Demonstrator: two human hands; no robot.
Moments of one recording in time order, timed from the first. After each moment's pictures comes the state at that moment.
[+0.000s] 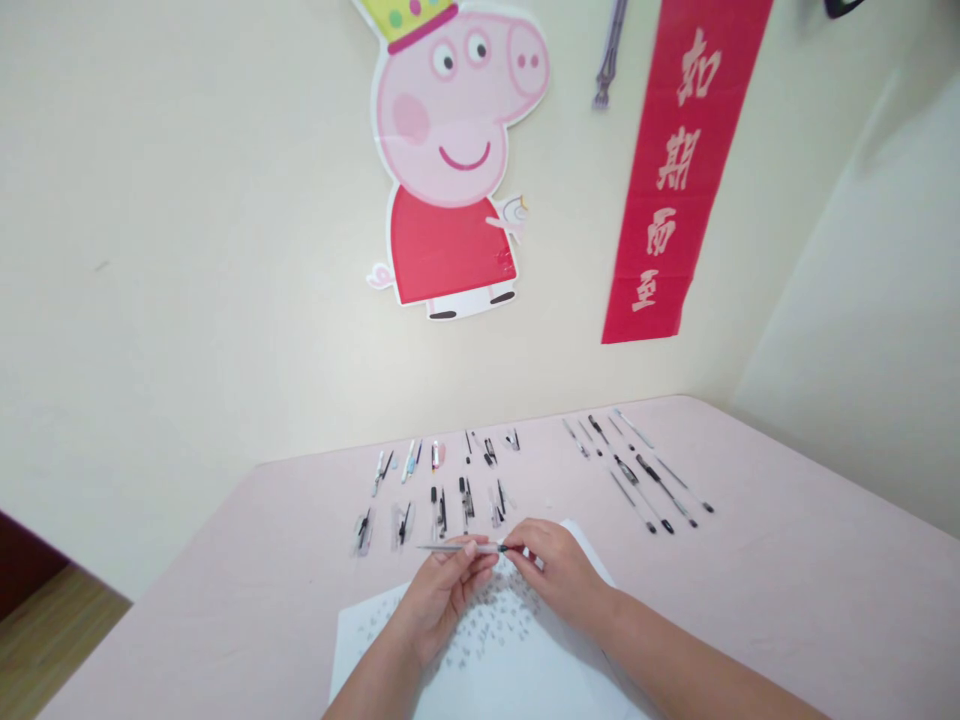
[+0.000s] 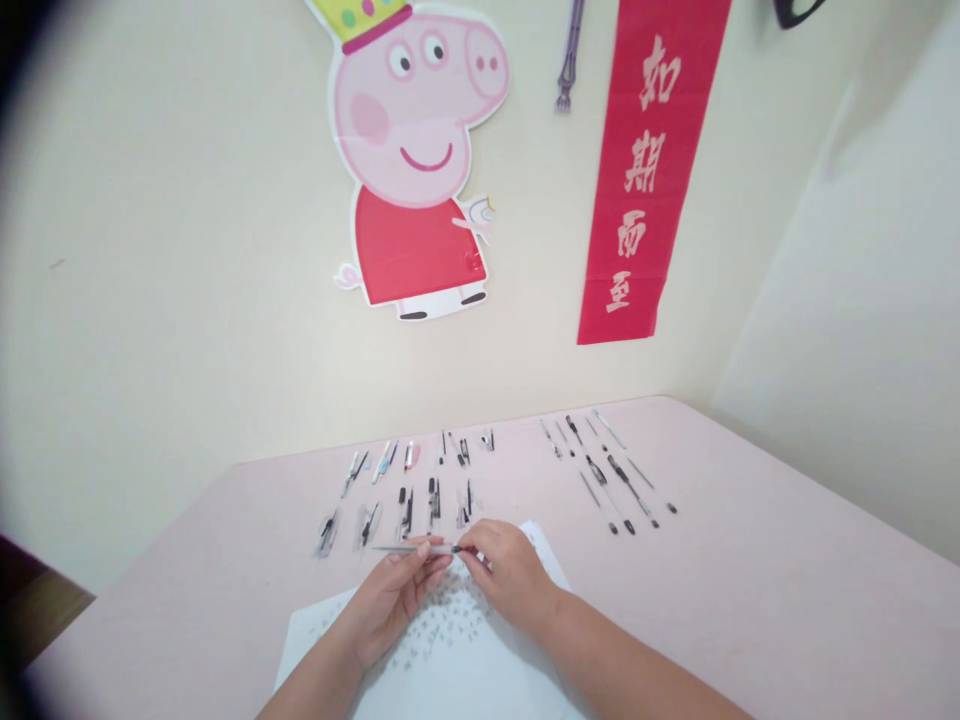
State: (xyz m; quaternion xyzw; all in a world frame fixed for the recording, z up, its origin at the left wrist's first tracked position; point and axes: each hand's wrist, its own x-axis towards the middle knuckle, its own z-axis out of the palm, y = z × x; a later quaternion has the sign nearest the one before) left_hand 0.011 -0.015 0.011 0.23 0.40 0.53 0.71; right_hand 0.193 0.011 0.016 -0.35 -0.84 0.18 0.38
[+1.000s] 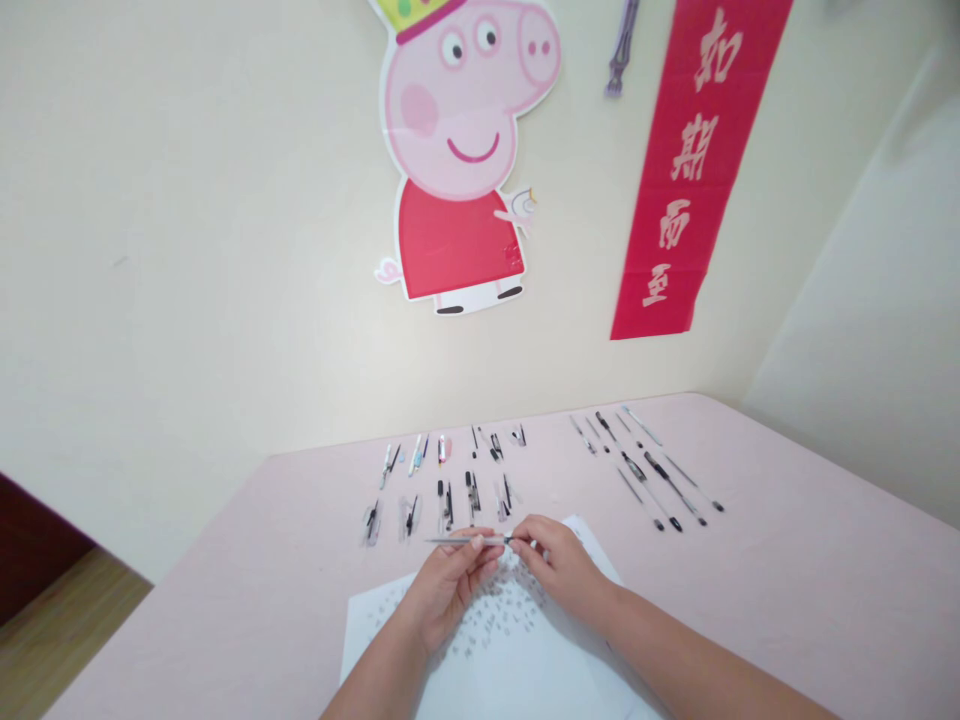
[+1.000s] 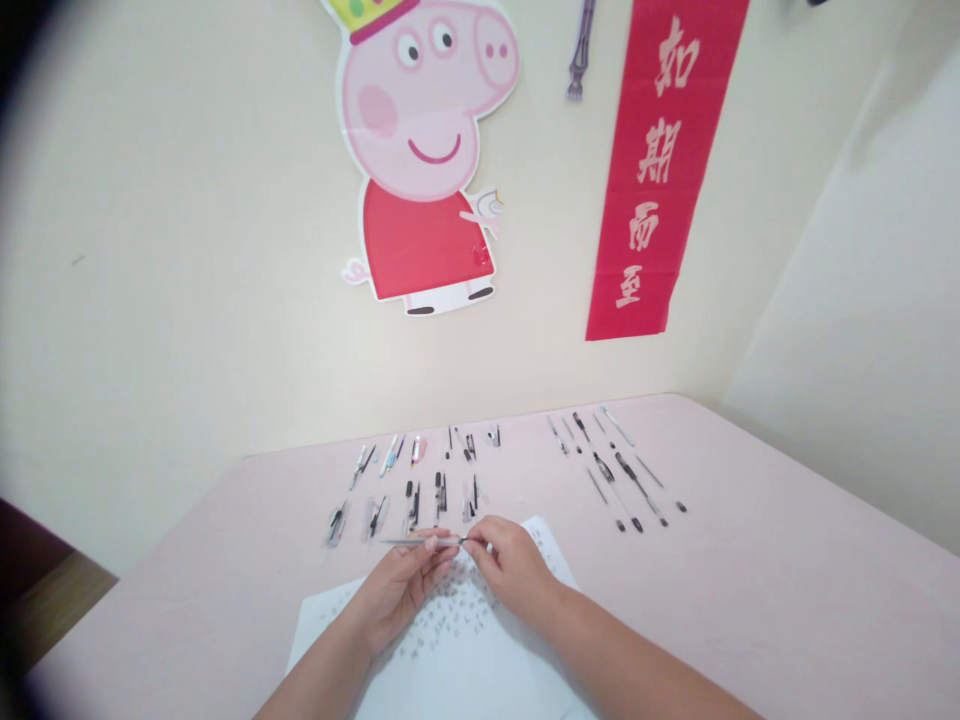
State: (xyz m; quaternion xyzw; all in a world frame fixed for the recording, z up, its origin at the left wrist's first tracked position) left_hand 0.010 -0.015 0.013 0.23 0.39 0.52 0.72; right_hand 0.189 0.011 0.012 -0.39 -0.80 0.26 0.37
